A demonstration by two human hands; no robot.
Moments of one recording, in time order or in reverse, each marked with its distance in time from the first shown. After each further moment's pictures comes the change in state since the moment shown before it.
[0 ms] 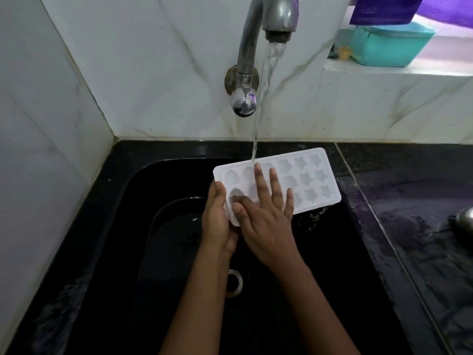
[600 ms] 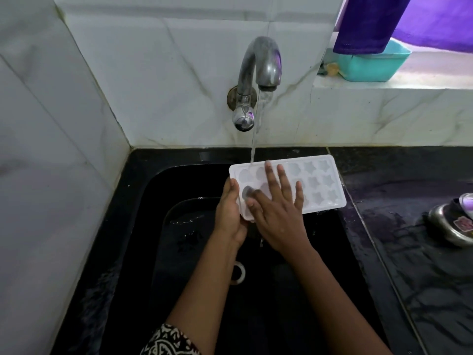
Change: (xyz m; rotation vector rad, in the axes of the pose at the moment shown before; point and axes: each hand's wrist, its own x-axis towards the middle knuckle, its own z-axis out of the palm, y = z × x) left_hand -0.023 0.018 0.040 0.030 0.056 -0.108; right_hand 0.001 -0.004 -0.048 -0.170 -0.072 0.006
